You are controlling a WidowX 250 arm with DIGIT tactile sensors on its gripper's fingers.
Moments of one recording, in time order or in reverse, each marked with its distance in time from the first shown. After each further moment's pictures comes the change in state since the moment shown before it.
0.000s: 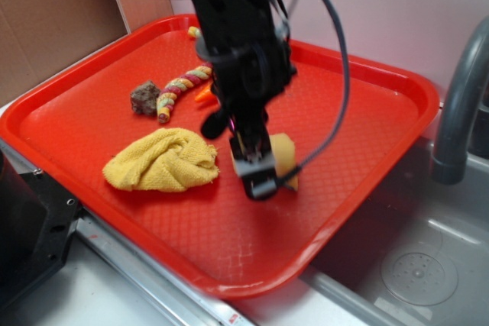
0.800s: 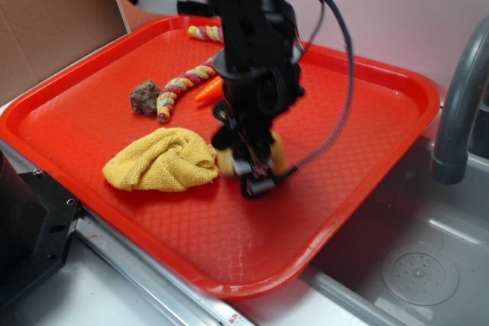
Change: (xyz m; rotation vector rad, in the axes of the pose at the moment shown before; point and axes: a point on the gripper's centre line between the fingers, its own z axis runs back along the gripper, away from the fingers) arm -0.009 0.017 0.003 0.023 0.154 0.152
